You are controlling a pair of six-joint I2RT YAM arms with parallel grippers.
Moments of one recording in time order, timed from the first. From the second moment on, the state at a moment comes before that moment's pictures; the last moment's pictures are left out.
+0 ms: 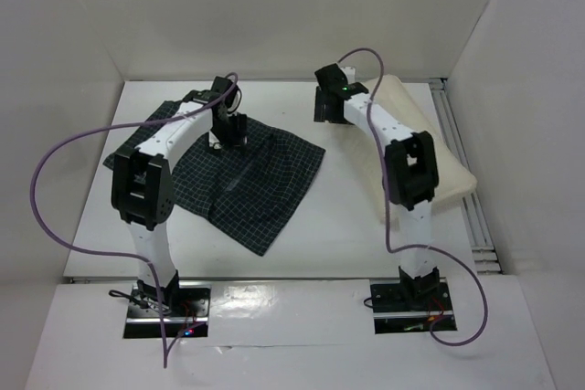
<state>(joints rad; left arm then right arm) -0.28 1.93 1.67 -0.95 -0.04 -0.35 0.40 2.04 1.79 -0.69 0.41 0.44</state>
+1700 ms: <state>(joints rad) -0.34 2.01 1.50 -0.81 -0.25 -0.38 0.74 1.24 0.94 -0.51 0.10 0.40</state>
